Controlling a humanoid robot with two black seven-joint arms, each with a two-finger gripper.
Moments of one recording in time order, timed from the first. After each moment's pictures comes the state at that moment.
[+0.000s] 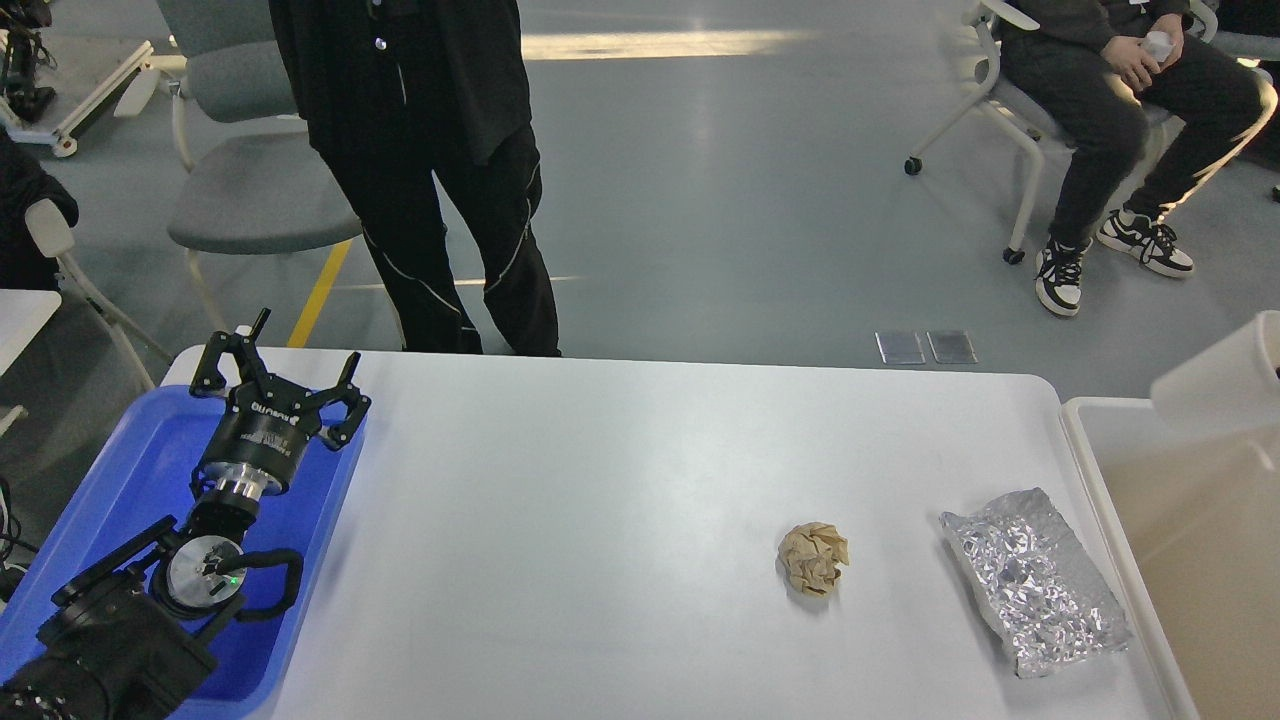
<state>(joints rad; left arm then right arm) -0.49 0.34 -0.88 -0.55 -0.06 -0.64 -0.50 0.99 -1.39 0.10 1.28 -1.11 0.25 0.22</state>
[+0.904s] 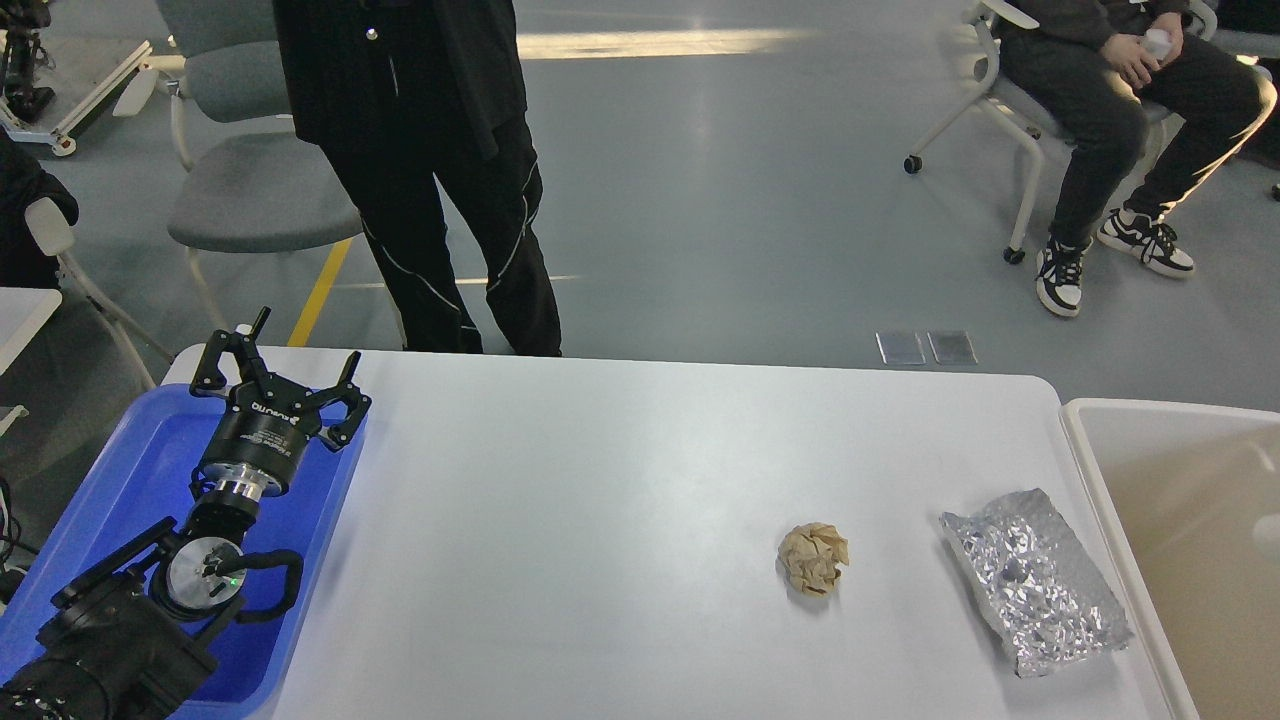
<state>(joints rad) -0.49 0.34 -0.88 -0.55 -0.06 -0.63 -0.50 0.53 -1.03 0.05 0.77 -0.53 -0.11 0.23</state>
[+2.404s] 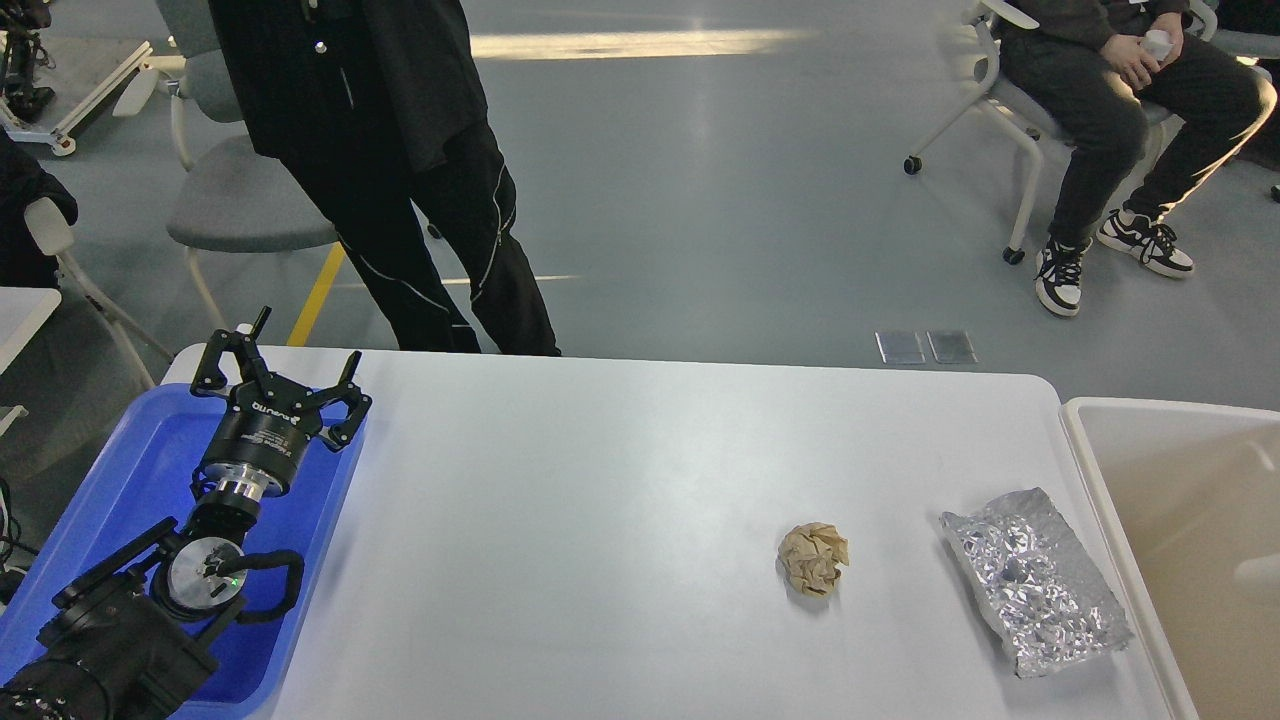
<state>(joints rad) -0.49 0.34 -0.88 -0.55 -0.06 -0.63 -0.50 0.51 -0.47 -0.08 -0.06 -0.37 0.01 0.21</state>
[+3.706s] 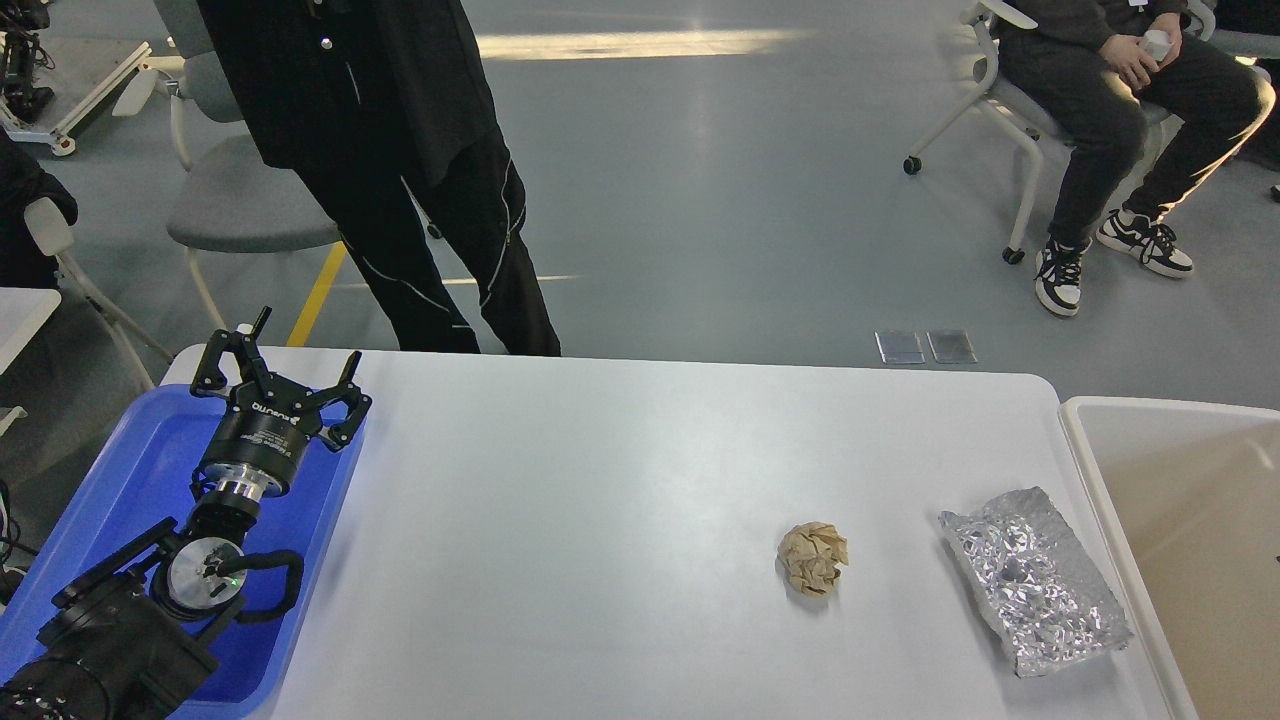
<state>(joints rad) -0.49 0.34 -0.88 -0.55 -0.06 -0.63 -0.50 0.49 -0.42 -0.07 -0.11 -0.25 -0.02 0.21</state>
